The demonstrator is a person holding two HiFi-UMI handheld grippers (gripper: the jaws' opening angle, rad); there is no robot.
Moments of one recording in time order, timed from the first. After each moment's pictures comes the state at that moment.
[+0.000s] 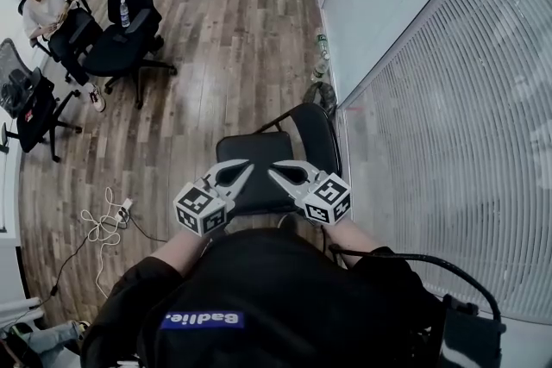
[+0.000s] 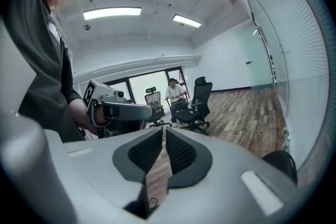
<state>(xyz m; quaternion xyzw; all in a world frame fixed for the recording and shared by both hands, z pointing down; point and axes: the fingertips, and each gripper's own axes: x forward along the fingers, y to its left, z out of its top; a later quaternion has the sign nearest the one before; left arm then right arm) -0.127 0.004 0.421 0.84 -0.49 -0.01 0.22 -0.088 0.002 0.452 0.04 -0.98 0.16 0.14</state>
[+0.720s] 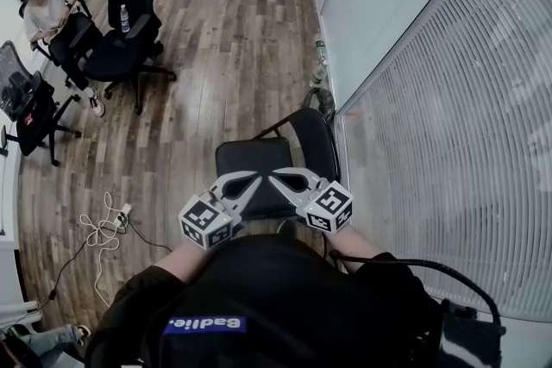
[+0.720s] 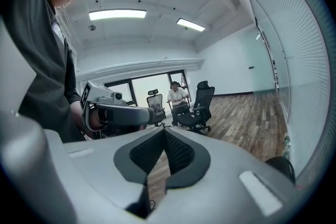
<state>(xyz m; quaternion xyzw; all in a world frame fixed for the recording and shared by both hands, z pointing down) -0.103 0.019 0.403 0.86 -0.48 -0.03 0.19 -0.085 0.014 0.431 0.04 -0.98 0.14 0.13</state>
